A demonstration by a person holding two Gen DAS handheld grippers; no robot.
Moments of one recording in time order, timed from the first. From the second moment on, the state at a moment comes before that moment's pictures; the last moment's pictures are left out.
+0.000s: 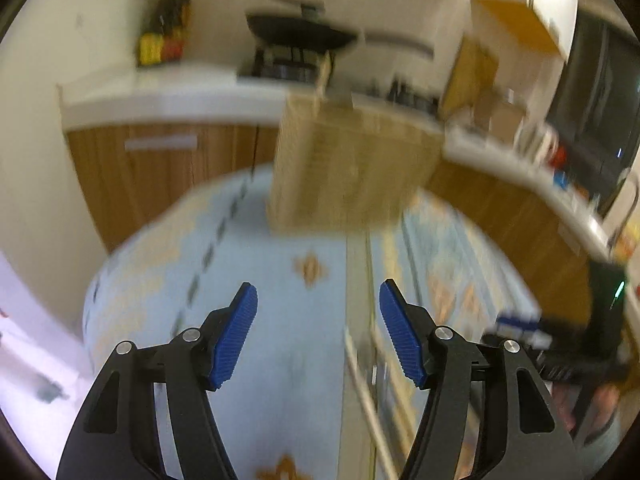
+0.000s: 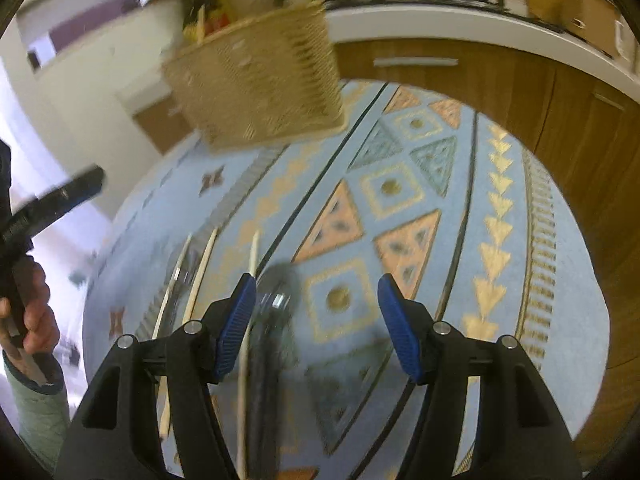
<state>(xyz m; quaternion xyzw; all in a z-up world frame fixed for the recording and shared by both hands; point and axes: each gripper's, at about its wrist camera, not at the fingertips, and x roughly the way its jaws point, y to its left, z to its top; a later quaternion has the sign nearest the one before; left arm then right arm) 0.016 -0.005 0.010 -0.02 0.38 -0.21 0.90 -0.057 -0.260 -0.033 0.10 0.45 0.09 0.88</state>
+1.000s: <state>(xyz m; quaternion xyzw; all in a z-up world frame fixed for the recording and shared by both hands) -0.013 -0.053 -0.052 0.08 0.49 -0.23 0.84 -0.071 -0.218 -0.052 0.02 0.53 0.09 0.84</state>
